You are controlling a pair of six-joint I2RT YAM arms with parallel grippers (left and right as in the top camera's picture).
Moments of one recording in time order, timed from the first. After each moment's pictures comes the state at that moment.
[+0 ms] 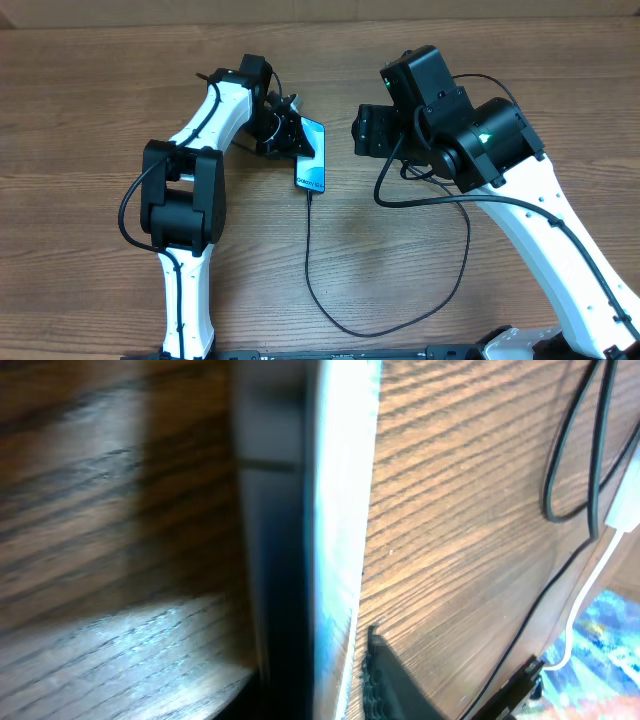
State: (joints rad) left arm -0.20 2.32 1.81 -1.04 0.63 -0.16; right arm 0.55 1.56 1.77 -1.20 0.05 0.57
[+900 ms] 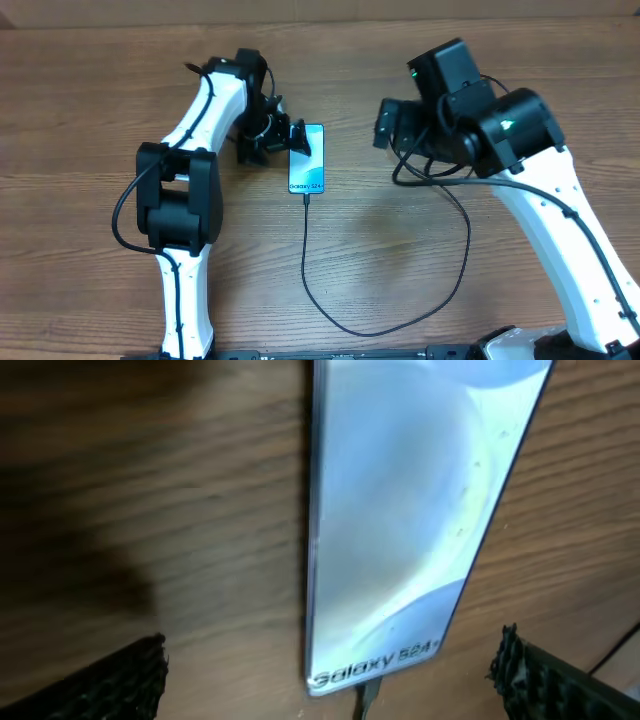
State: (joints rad) left arm -0.18 2.32 1.93 -1.25 0.39 -0.19; right arm 0.44 1.56 1.77 -1.30 0.06 0.62
